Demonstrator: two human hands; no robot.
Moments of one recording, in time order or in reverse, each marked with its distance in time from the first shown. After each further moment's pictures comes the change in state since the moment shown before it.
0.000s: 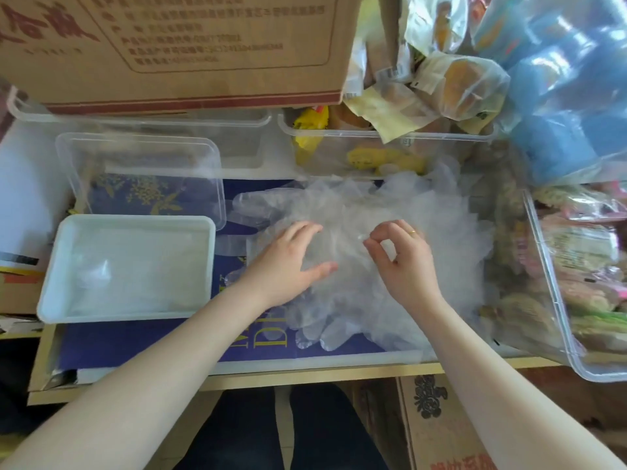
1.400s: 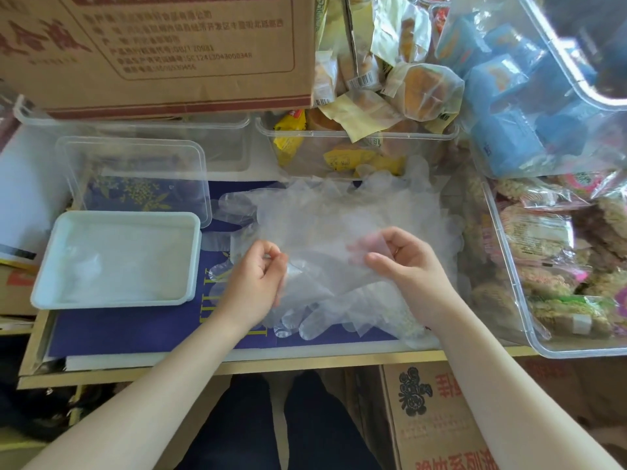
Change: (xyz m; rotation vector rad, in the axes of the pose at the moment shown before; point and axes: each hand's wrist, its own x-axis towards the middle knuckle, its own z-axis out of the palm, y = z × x) left_hand -0.046 0.032 0.022 -0.559 0.308 -0.278; right_hand -0.031 -0.009 -0.060 0.833 -0.300 0.273
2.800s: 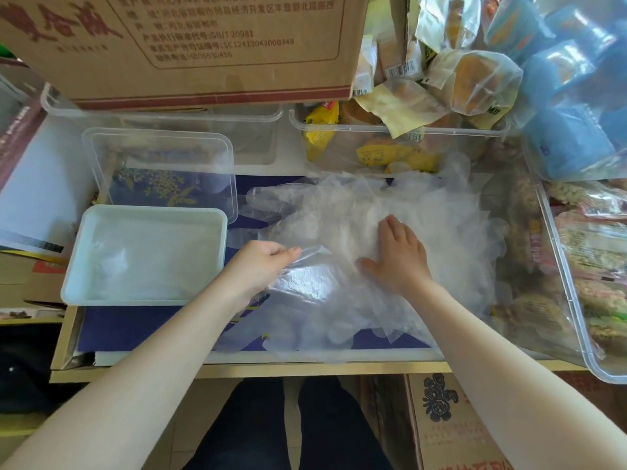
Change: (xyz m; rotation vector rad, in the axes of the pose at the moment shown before) left_hand 0.047 -0.029 -0.038 0.032 -0.124 -0.324; right_hand 0.076 0.072 0.020 -1.268 0.006 0.269
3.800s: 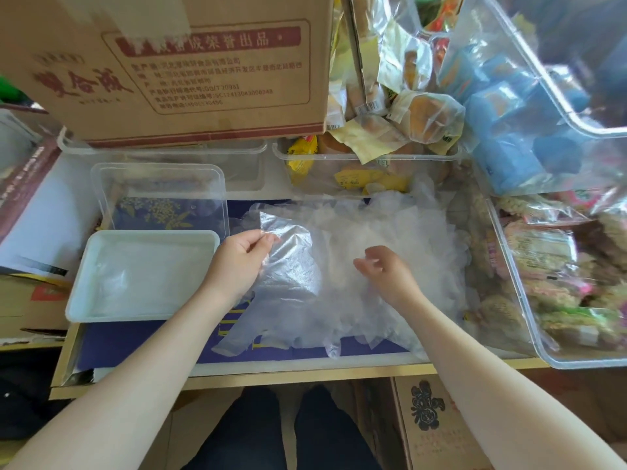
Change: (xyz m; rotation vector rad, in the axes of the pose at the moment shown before) left_hand -0.022 0.028 -0.009 -0.075 0.200 0.315; right_hand -0.026 0.007 -0.019 0.623 0.069 0.142
